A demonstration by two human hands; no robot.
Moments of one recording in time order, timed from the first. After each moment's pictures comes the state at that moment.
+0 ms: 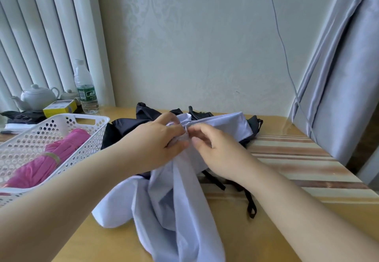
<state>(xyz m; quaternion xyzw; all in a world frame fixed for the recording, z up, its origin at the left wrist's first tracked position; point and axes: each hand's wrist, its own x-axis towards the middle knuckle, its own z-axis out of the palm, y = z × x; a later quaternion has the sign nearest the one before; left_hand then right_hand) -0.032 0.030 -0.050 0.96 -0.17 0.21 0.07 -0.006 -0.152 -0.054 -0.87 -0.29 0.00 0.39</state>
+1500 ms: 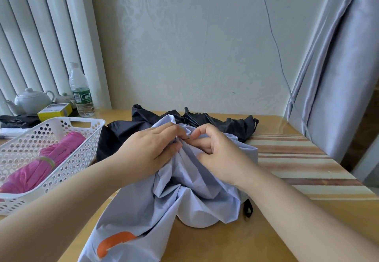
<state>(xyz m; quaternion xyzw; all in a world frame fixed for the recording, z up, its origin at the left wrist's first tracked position) -0.031 0.037 -0.069 0.91 -0.27 0.29 0.11 -0.007 -0.162 -0.065 -0.81 -0.28 0.07 0.51</state>
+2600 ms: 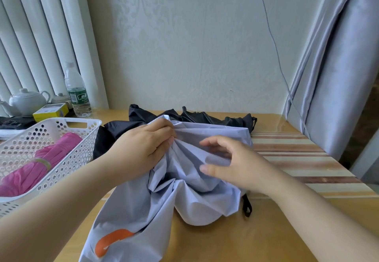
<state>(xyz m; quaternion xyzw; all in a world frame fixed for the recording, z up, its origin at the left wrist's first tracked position) -0.029 0.042 -0.067 0.92 -0.25 0.29 0.08 -0.012 -0.201 -0.061 -0.88 -0.27 0.05 0.38</state>
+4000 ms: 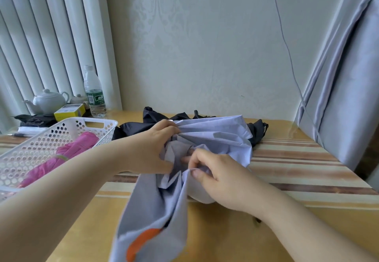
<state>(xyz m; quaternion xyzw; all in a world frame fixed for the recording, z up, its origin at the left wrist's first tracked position) -0.047 0.048 -0.034 0.98 -0.14 0.01 0.11 -0.043 -0.157 -0.056 -0.89 -0.36 0.04 0.28</state>
